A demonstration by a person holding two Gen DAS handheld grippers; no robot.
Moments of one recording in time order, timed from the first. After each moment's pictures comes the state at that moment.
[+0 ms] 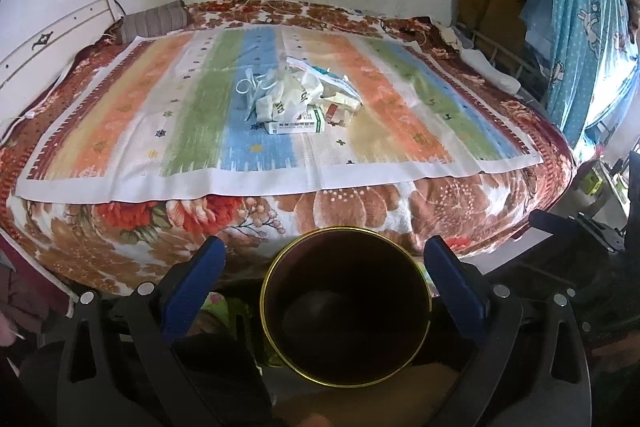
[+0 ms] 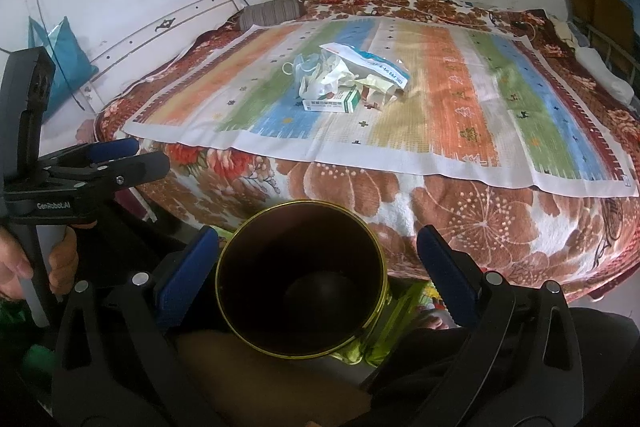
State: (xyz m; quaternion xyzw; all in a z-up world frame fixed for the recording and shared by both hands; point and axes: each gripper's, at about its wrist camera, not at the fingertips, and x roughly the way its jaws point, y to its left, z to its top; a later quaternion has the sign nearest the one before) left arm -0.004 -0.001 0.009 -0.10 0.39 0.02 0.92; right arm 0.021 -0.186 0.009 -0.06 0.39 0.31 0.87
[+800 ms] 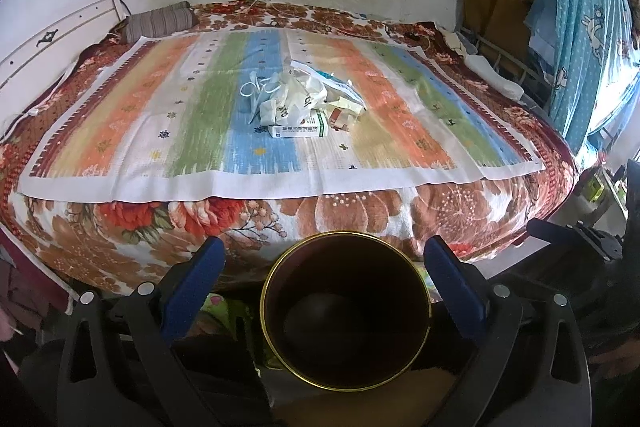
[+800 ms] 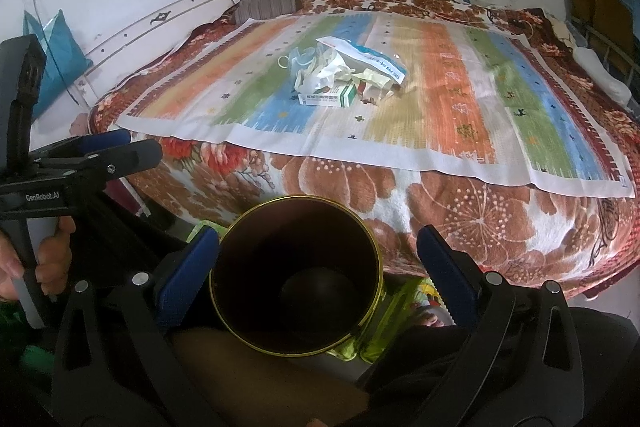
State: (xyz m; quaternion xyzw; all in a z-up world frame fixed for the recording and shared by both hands) left arm -0.003 -0.002 0.012 -0.10 0.38 0.03 0.92; right arm 0.025 -0.188 0.004 -0.07 0.39 0.31 0.87
